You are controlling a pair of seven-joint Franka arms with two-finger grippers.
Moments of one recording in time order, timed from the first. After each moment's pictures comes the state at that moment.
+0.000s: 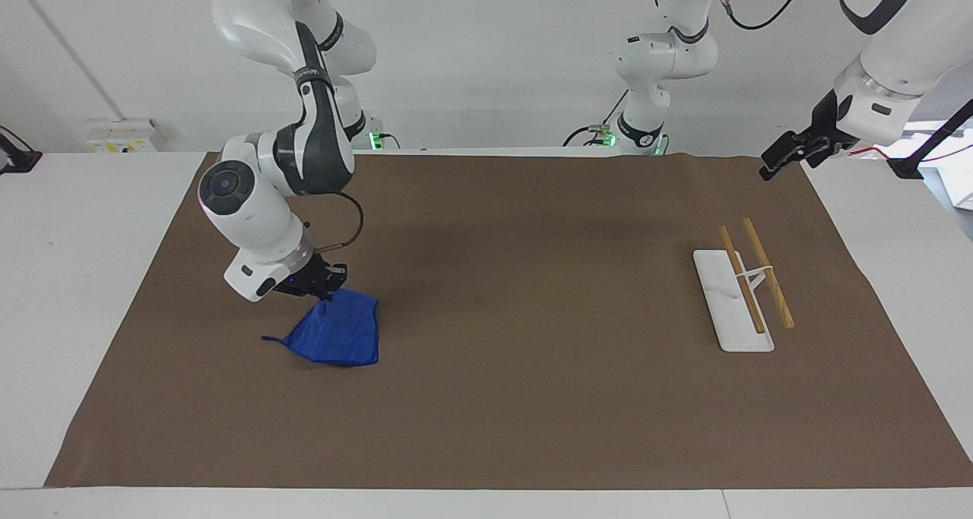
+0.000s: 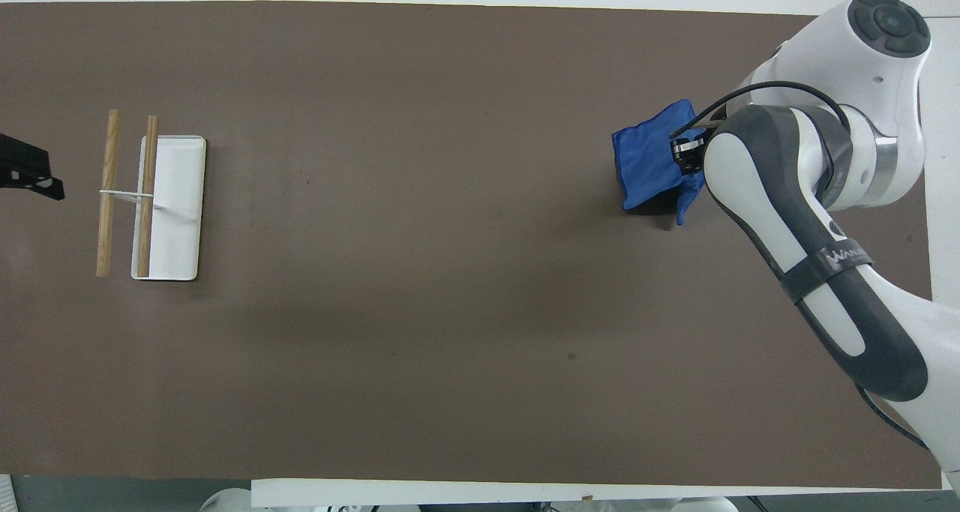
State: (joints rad) left arm -0.10 -0.04 0.00 -1.64 -0.02 1.53 -0.45; right arm 0.01 0.31 0.12 -1.67 0.16 1.87 0.04
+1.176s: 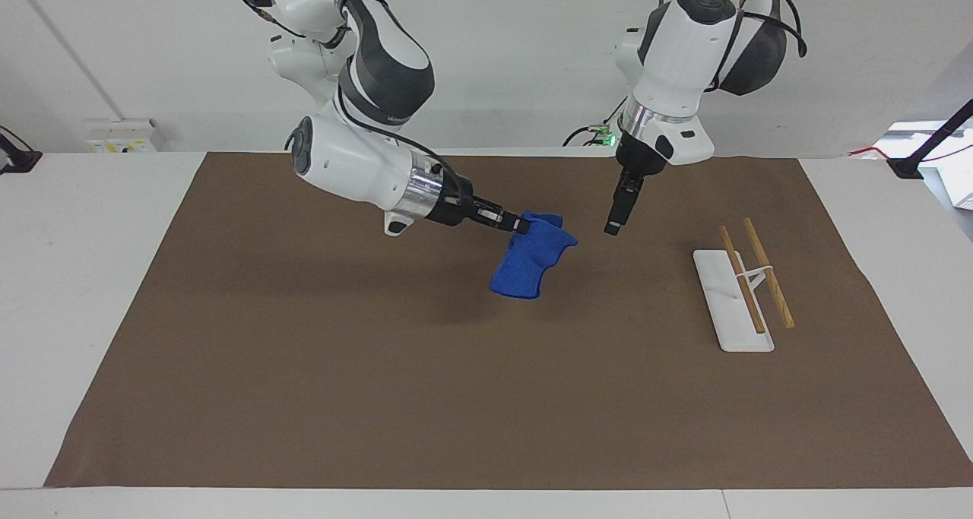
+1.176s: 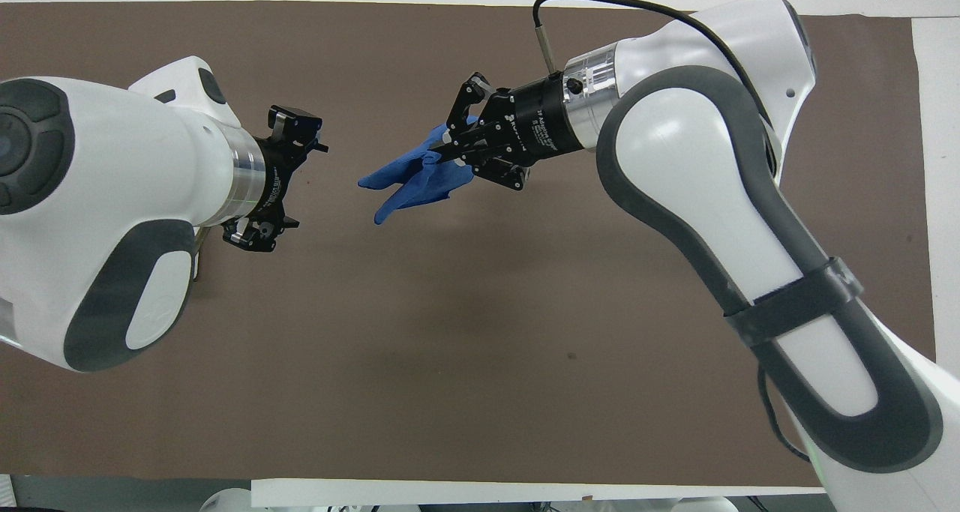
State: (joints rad) left arm -0.51 -0.04 -0.02 -1.86 -0.05 2.02 -1.58; right arm 0.26 0.30 0.16 -1.58 1.00 2.03 0.83
